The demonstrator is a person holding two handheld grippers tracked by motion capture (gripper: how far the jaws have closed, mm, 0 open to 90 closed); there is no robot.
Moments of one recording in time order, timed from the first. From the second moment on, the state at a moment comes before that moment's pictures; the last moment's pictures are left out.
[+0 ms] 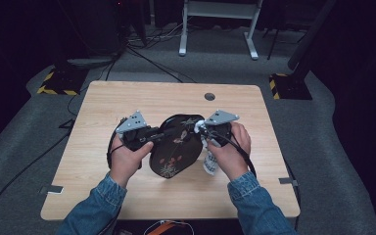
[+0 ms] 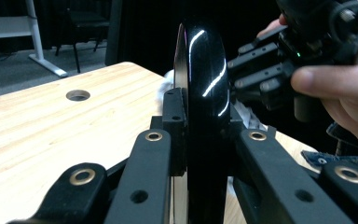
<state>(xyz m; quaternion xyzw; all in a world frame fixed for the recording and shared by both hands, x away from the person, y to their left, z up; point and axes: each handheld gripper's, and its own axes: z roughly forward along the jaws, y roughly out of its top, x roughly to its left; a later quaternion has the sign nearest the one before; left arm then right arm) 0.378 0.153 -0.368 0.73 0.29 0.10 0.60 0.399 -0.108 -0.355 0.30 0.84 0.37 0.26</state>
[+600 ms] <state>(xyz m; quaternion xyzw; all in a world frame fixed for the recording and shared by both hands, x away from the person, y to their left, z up) 0.378 0.153 -0.369 0.73 0.30 0.10 0.61 0.370 -0.071 -0.352 0.24 0.86 0.39 0.23</state>
